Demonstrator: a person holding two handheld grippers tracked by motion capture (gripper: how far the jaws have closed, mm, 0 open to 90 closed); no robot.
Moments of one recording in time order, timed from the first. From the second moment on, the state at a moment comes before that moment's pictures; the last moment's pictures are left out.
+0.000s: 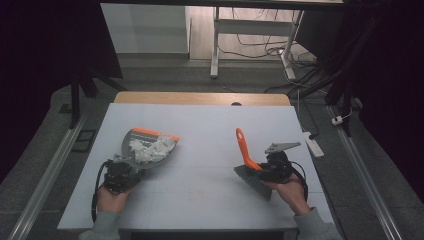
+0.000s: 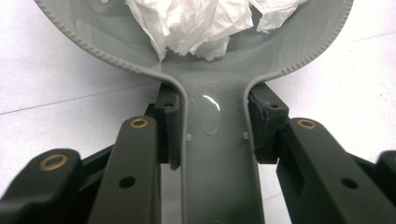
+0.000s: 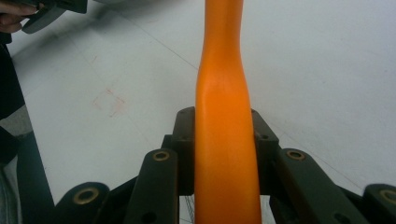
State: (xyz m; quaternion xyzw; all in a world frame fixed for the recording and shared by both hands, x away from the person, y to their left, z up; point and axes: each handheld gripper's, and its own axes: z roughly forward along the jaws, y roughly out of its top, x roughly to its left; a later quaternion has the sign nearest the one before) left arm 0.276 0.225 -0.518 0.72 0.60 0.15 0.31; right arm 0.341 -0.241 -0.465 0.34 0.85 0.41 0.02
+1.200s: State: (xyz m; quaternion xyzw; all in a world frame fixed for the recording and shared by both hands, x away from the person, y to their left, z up) left arm 0.300 0.209 -0.535 0.69 0.65 0.14 0.29; right arm 0.363 -0.255 -0.493 0.40 0.84 0.38 0.00
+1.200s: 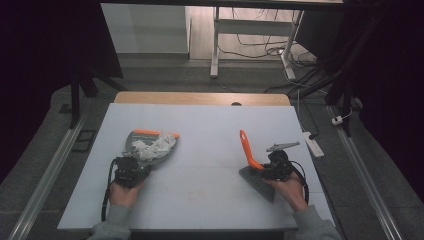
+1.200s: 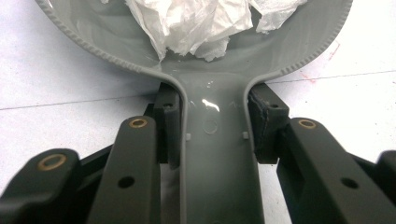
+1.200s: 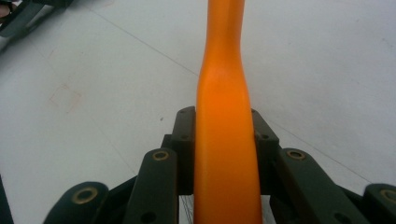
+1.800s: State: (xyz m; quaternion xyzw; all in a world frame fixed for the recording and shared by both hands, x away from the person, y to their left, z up) left arm 0.299 0.211 -0.534 0.69 0.65 0.14 0.30; right arm 0.374 -0.262 -0.501 0.42 0.83 0.36 0.02
